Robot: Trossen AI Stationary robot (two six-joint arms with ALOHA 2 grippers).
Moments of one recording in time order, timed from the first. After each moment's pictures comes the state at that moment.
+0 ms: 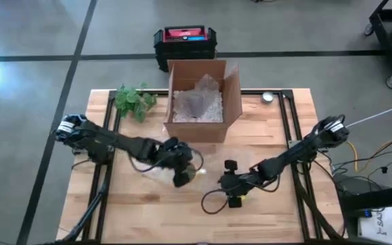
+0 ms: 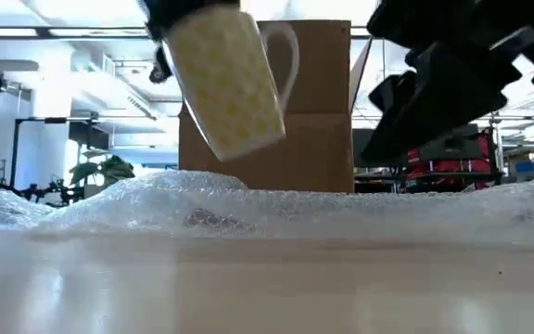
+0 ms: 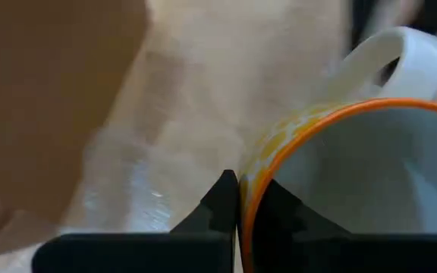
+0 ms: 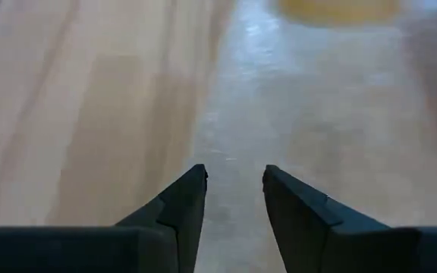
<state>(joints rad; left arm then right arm) -0.23 1.60 1.26 -0.66 -0.27 -0.50 0.47 1.71 0.84 -0.03 0.24 0.31</state>
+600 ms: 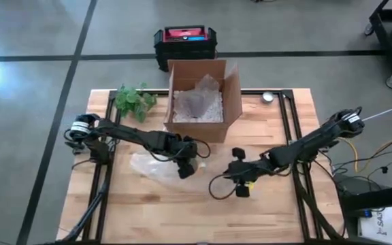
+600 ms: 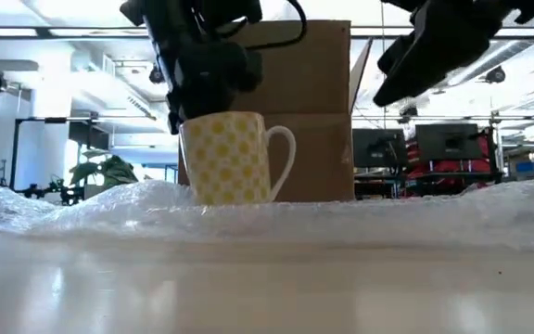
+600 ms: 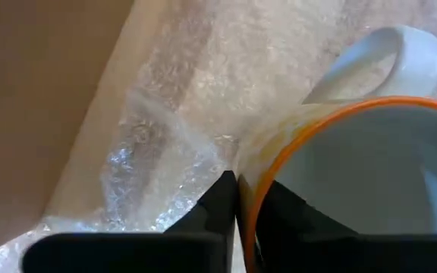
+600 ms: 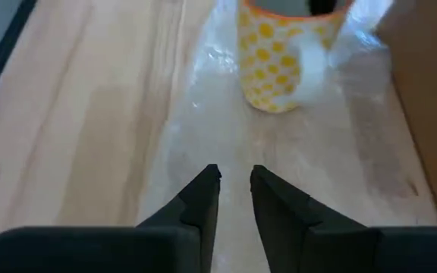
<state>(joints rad) -0.10 1.72 1.22 -0.62 -0.09 -0.47 0.38 1.45 0.84 -0.25 0.24 0.28</state>
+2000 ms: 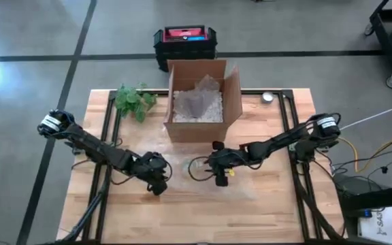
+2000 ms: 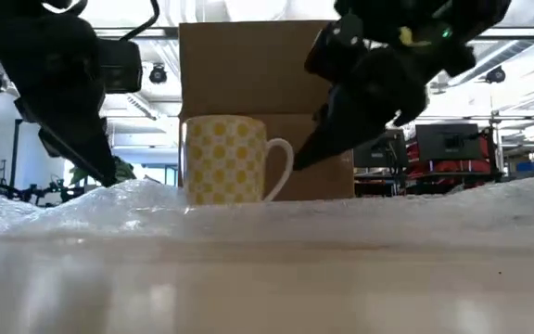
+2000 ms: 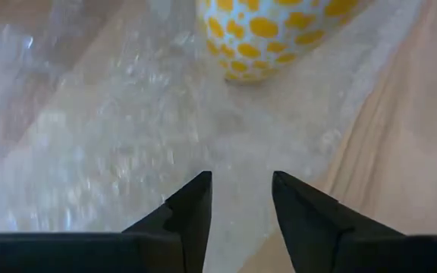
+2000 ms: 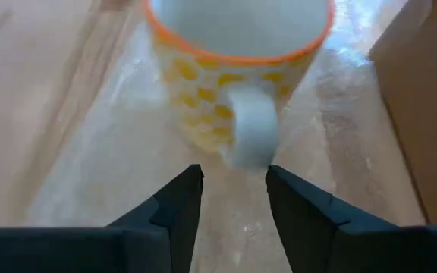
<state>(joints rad) -0.44 1.34 0.67 -0.30 -0.29 -0.90 0.15 1.78 0.84 0.21 0.08 0.04</state>
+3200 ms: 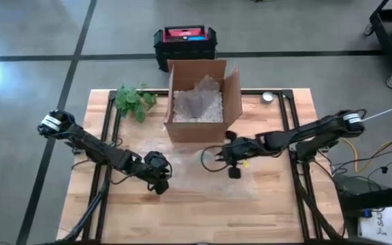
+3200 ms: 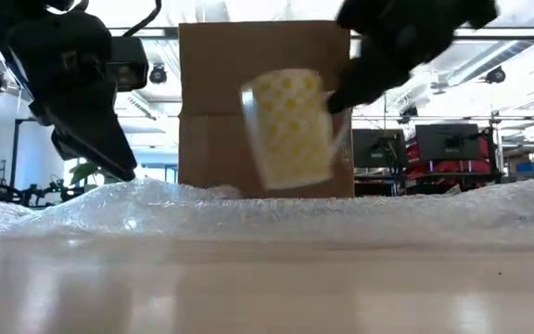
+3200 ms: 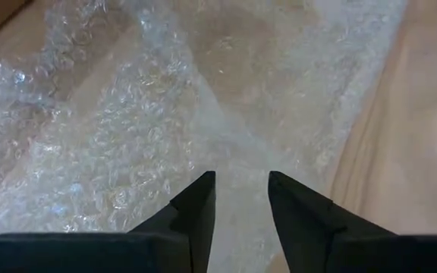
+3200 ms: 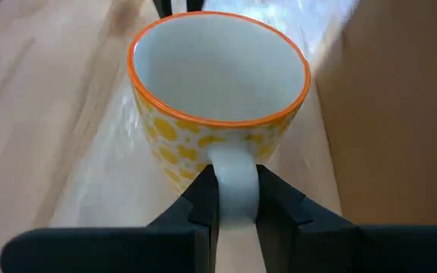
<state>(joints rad) -0.44 1.34 0.64 -0.20 -0.33 -0.87 0.13 1.39 0.83 -0.24 0.14 0.04</state>
